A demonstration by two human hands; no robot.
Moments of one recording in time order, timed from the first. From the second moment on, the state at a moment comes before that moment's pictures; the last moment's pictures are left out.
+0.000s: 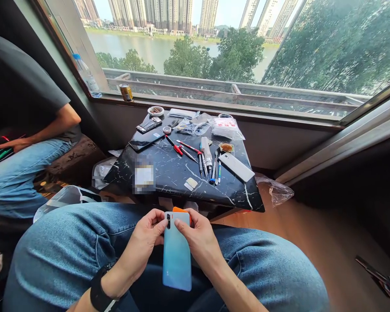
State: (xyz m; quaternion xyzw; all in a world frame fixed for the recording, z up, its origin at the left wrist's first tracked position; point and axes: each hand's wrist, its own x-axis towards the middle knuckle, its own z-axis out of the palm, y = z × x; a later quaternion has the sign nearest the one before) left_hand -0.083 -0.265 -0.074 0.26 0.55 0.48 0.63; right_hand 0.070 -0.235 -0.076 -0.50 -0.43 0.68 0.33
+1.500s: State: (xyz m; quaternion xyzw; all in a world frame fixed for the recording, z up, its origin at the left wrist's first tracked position) left_hand -0.100 -0.257 -0.073 0.13 0.44 0.51 0.73; right_hand 0.057 -0.228 -0.068 -0.52 -0.41 0.65 0.37
